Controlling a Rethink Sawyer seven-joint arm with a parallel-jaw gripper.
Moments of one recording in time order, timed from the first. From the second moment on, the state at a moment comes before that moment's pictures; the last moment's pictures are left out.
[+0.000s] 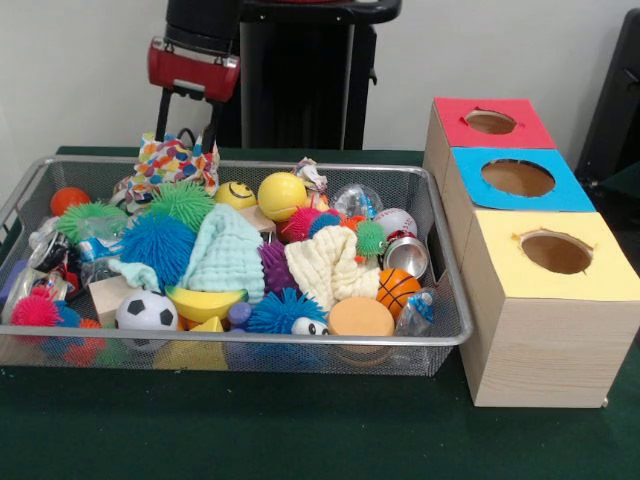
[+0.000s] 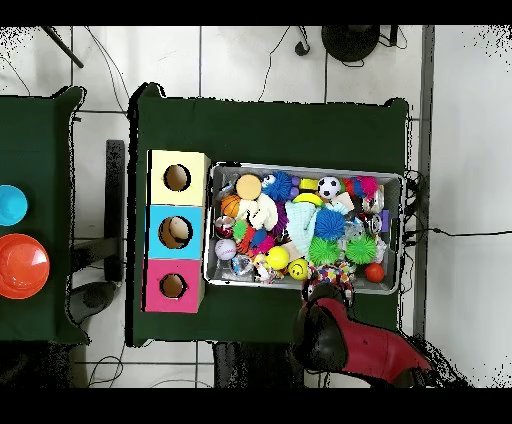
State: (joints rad) arm -0.50 -0.71 -0.15 2.07 -0.41 -0.12 1.57
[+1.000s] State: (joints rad) arm -0.54 -0.51 -0.14 2.01 -0.49 -0.24 1.57
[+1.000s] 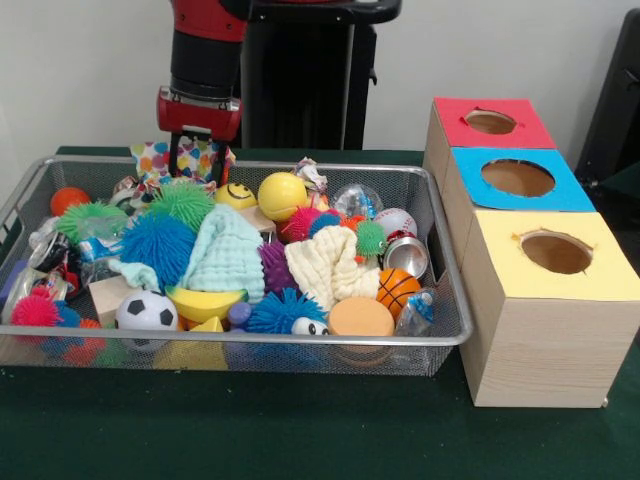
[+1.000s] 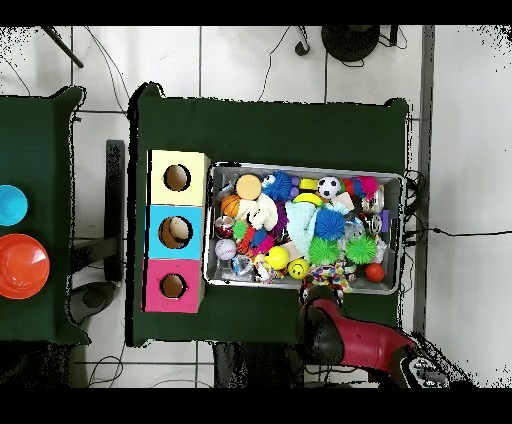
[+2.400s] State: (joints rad) arm -0.45 -0.56 -0.15 2.03 -0.49 -0.23 1.57
